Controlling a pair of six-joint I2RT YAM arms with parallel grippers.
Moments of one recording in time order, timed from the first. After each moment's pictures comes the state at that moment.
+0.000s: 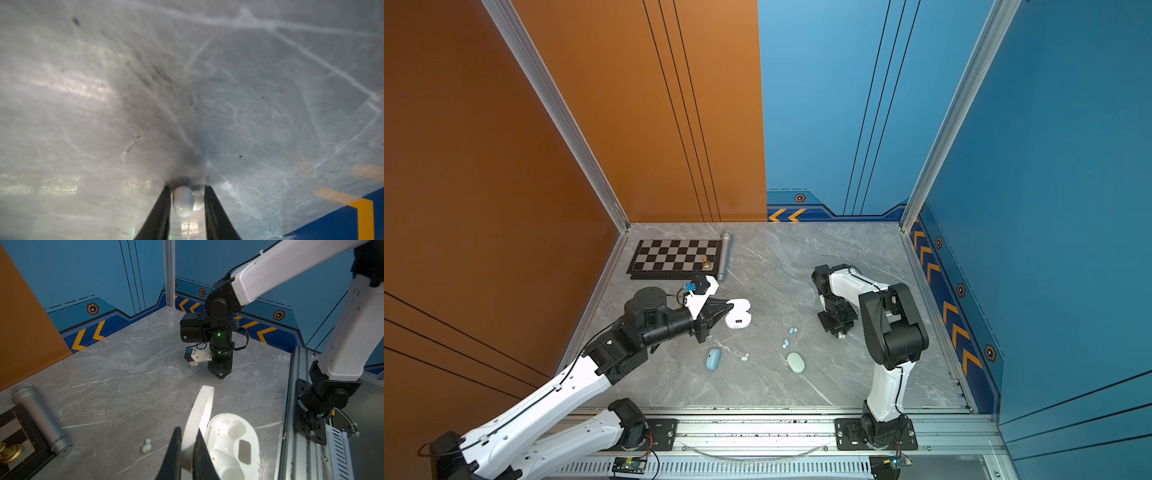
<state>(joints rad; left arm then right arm) -0.67 0.88 0.74 -0.14 0.31 0.02 0.30 1.87 1.19 -1.09 0.16 0.00</state>
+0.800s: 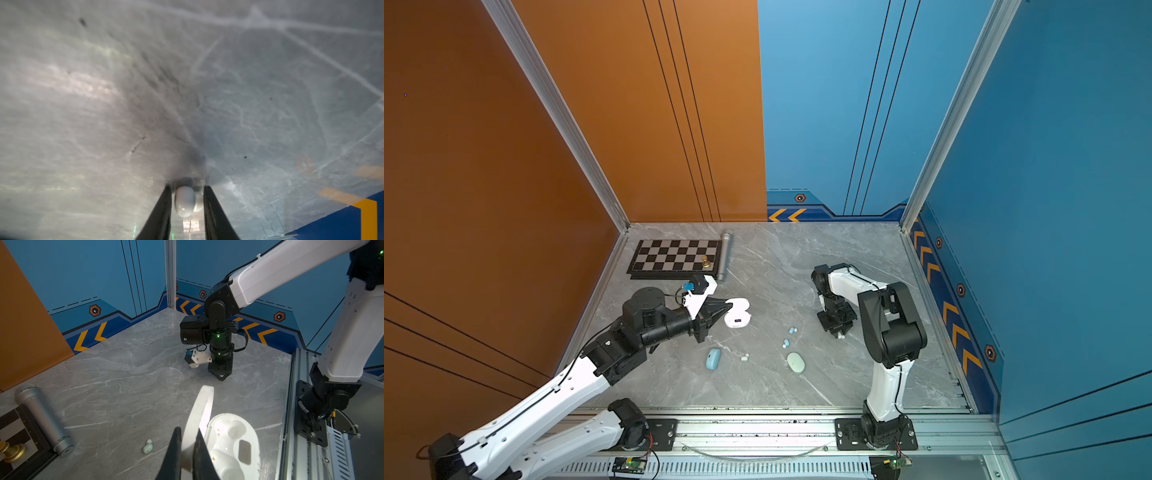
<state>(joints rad) -0.66 0.87 0.74 -0.14 0.31 0.02 0.30 1.89 1.21 -1.11 0.14 0.01</state>
